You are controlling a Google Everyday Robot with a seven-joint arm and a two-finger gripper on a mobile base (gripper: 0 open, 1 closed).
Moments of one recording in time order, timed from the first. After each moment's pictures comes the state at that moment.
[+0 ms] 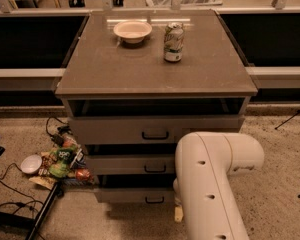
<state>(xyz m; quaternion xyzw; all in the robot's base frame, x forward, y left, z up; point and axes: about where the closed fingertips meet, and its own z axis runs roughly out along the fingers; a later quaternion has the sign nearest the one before) 0.535 -0.152 0.158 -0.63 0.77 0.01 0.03</state>
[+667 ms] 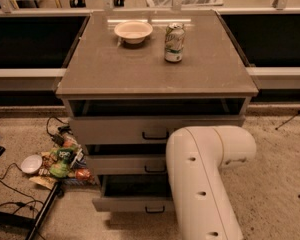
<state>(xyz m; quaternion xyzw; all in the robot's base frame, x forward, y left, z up) 0.527 -0.155 0.176 -0.60 0.80 0.00 -0.04</state>
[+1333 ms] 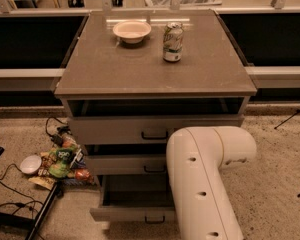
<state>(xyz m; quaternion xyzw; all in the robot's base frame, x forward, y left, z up) 0.525 -0.155 0.175 -0.60 0.80 0.00 -0.04</state>
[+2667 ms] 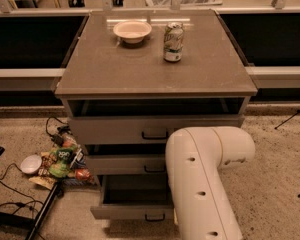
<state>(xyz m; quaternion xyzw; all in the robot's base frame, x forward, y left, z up) 0.521 -0.156 0.172 -0.60 0.80 0.01 -0.04</state>
